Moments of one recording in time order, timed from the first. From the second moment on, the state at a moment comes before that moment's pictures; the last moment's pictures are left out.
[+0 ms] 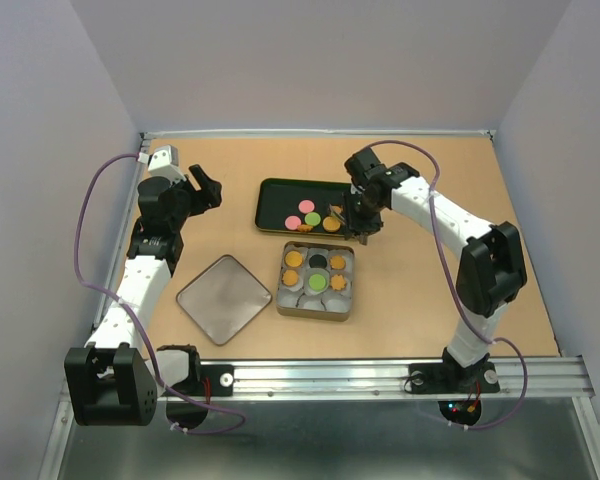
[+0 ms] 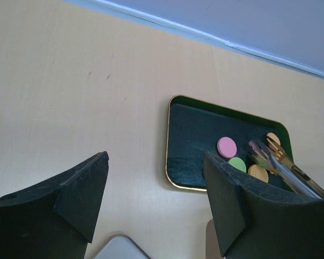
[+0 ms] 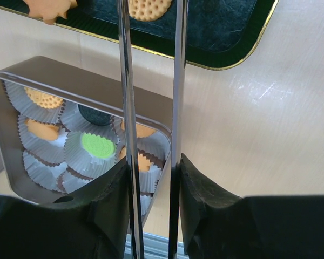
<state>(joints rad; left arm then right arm) -0.03 1.11 0.81 0.04 0.12 -0.37 0.53 1.82 1.56 -0.93 -0.06 0.42</state>
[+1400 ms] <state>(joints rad) -0.03 1.28 0.97 0.16 0.05 -0.36 0.92 1.27 1.14 -0.95 -0.31 0.50</state>
